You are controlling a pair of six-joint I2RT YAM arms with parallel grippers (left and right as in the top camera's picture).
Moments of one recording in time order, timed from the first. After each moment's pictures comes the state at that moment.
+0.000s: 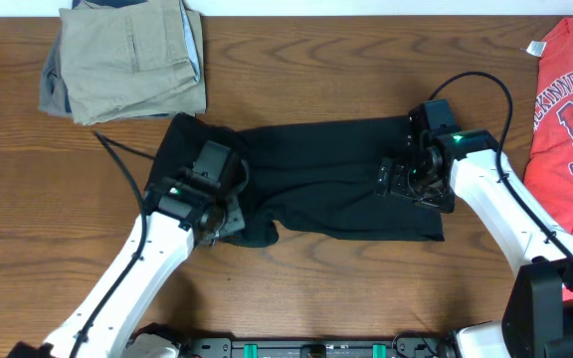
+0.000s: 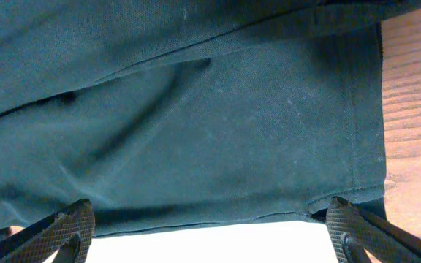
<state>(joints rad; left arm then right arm) -0.40 1.31 0.93 -0.97 -0.06 -0.66 0.21 1.62 1.10 -0.94 -0.11 0.49</state>
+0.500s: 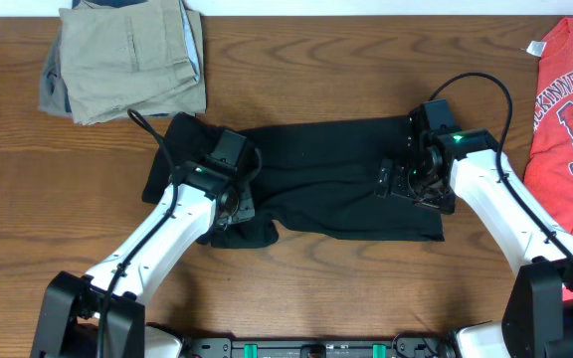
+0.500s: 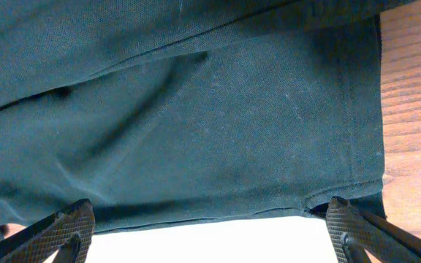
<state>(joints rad) -0.40 1.51 0.93 -0.82 -0.06 -0.59 0.21 1.62 1.10 -0.95 -0.11 0.49</state>
